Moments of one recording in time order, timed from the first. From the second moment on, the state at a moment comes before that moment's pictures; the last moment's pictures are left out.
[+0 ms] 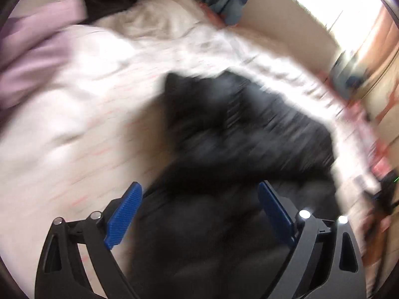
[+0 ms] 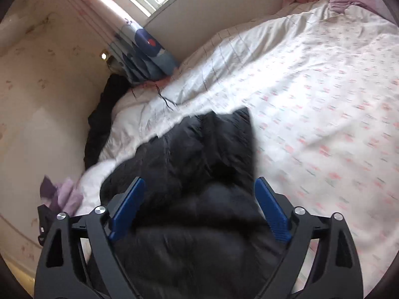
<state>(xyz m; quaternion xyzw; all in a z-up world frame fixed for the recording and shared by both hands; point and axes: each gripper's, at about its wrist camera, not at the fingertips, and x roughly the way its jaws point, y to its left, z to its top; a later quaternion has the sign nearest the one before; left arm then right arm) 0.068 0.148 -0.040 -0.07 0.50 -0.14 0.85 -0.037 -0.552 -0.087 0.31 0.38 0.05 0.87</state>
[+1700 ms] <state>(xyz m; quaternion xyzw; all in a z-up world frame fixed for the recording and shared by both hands) -0.225 0.307 -0.058 -0.13 0.64 -0.16 0.74 -0.377 -0.649 -0.068 0.43 0.47 0.12 0.77</state>
